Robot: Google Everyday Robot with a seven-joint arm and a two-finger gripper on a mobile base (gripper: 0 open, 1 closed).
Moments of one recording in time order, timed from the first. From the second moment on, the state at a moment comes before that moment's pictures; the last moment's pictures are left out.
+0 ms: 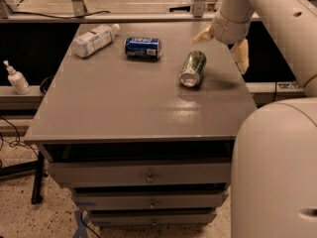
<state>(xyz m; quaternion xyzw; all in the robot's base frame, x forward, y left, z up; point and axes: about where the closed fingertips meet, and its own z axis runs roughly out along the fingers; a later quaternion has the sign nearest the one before) 0.701 -0.191 0.866 -0.94 0.31 -0.09 0.07</state>
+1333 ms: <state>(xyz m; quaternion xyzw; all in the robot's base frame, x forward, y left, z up) 0.675 -0.114 0.827 -0.98 0.18 -0.06 0.00</state>
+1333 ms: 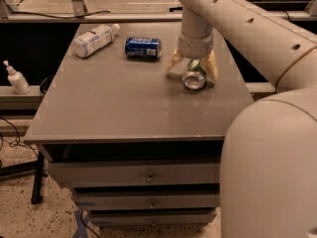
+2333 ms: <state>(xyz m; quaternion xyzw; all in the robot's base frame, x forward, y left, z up) 0.682 -0.082 0.829 -0.99 0.12 -0.06 -0.02</state>
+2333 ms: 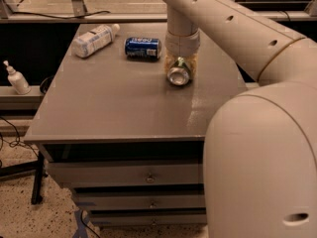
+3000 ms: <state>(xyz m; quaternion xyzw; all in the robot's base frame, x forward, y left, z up) 0.671 -0.040 0.925 -0.99 0.11 -0.07 0.11</state>
